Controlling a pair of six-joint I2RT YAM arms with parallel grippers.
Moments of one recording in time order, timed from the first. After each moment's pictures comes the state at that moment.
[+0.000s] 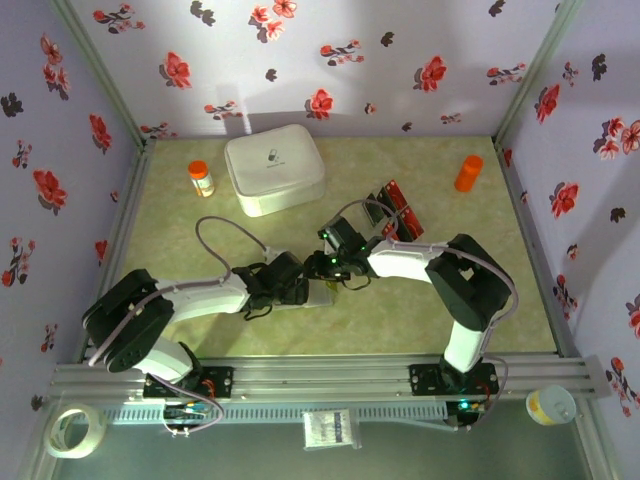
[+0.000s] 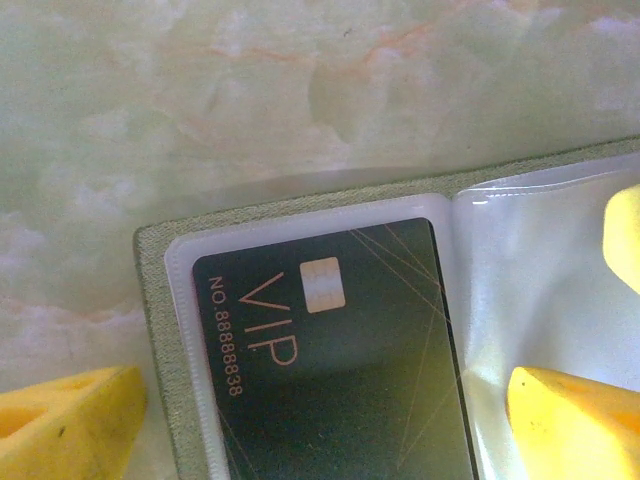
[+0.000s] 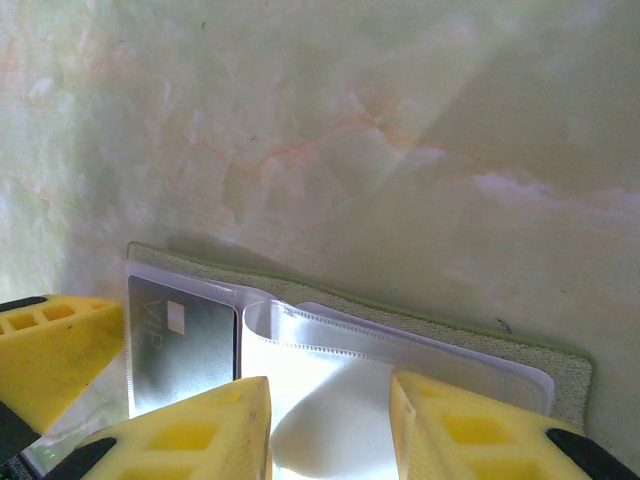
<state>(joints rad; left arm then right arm) -0.93 1.49 0.67 -0.30 -0.28 -0.75 0.80 1.78 0.95 -0.13 -0.33 0.77</state>
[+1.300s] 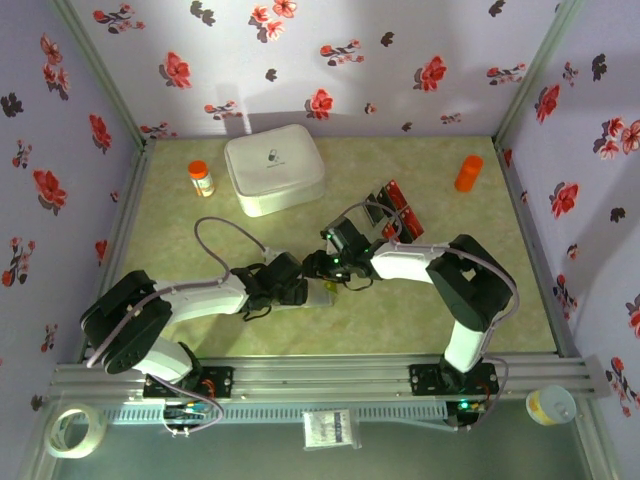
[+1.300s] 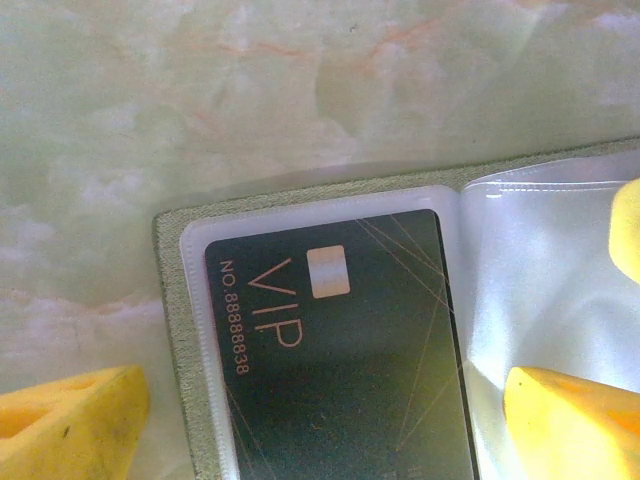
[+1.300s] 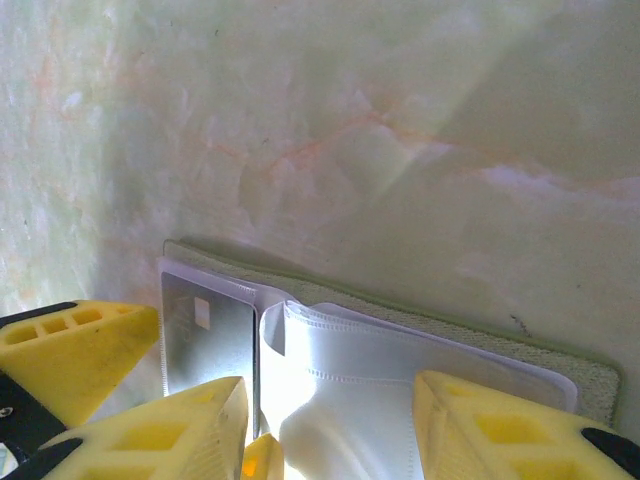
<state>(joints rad) -0.93 1.48 0.66 -0.30 -0.28 -0.75 0.78 1.77 0.91 -0.06 -0.37 0.82</state>
